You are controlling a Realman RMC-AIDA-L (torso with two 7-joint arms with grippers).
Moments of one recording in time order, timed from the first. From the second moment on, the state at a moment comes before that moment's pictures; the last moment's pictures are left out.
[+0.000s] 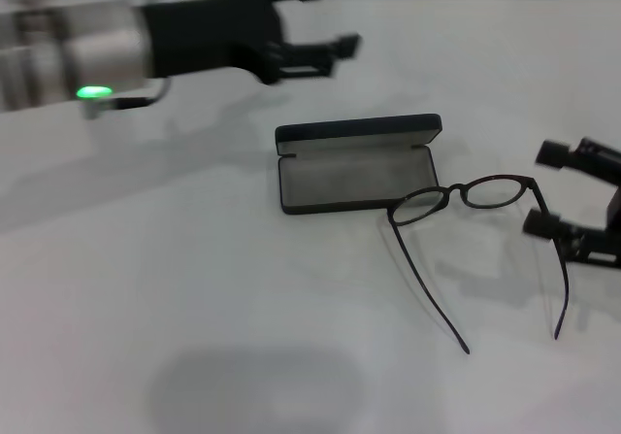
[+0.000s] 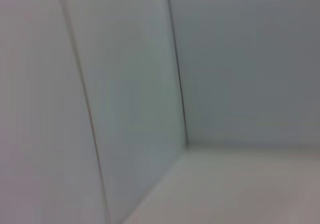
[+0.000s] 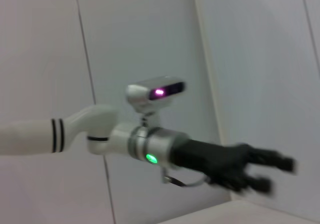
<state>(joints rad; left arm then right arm) -0.49 -2.08 1.11 0.97 1.61 1.29 -1.40 0.42 2.01 -0.78 -0.52 -1.66 -1.83 1.10</state>
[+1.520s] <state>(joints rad) -0.36 -1.97 0.91 0.63 1.74 1.90 -1.43 0.57 1.89 -0.84 -0.71 -1.90 -1.95 1.36</state>
